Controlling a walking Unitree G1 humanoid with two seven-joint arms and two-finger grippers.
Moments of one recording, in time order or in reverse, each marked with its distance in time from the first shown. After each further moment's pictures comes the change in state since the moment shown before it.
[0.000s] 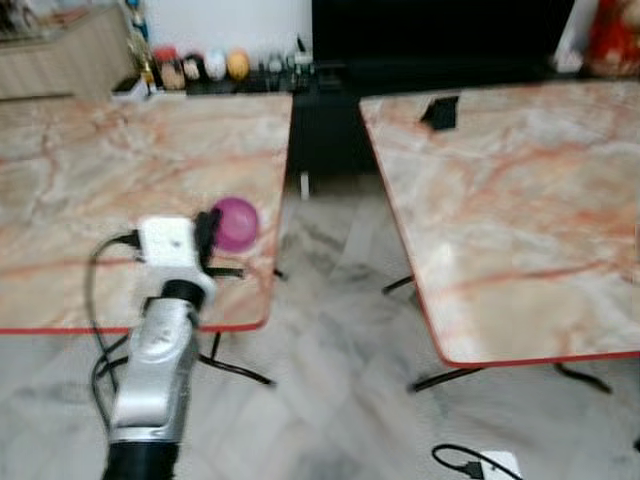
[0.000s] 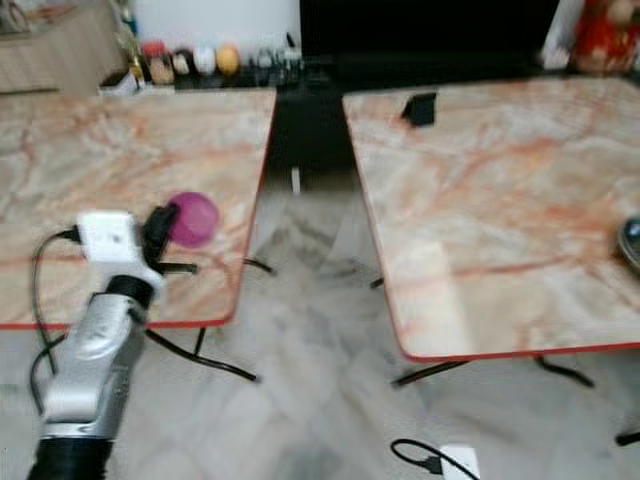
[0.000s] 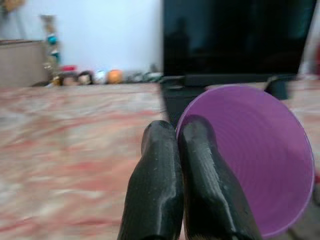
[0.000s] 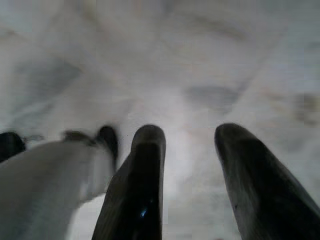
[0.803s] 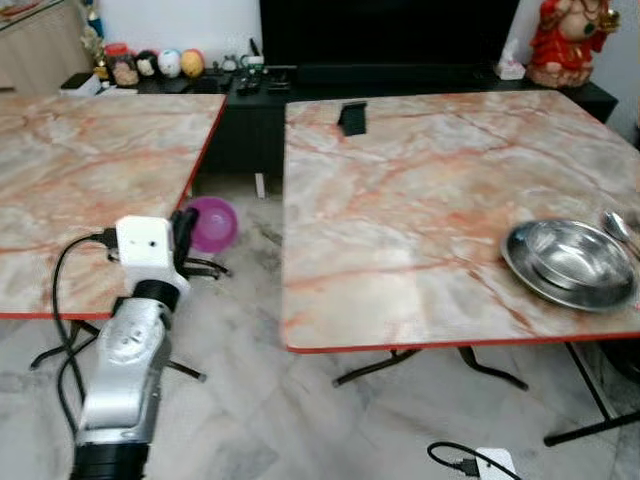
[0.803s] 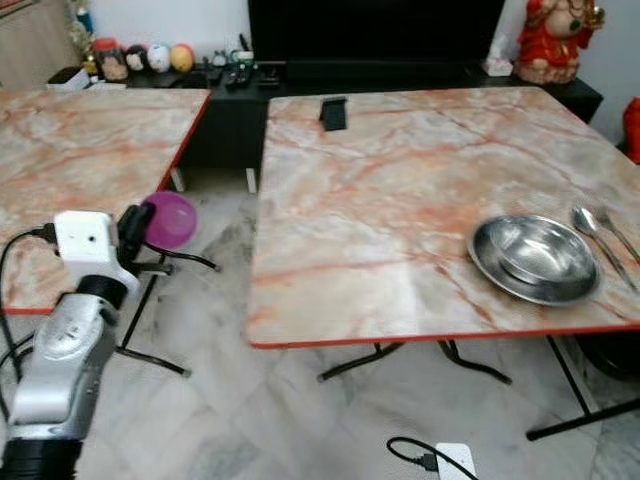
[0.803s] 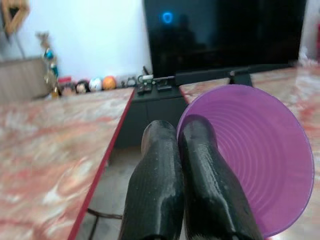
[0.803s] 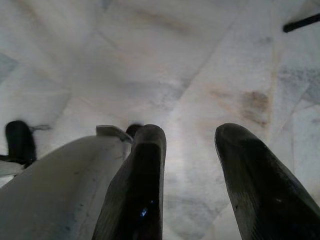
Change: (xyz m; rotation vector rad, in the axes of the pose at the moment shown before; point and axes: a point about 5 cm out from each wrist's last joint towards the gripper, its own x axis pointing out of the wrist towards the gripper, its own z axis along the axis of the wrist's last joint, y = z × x) left arm -0.011 0.044 0.004 0.162 0.024 0.037; right arm 0.001 0.012 0.001 0.000 -0.003 0.030
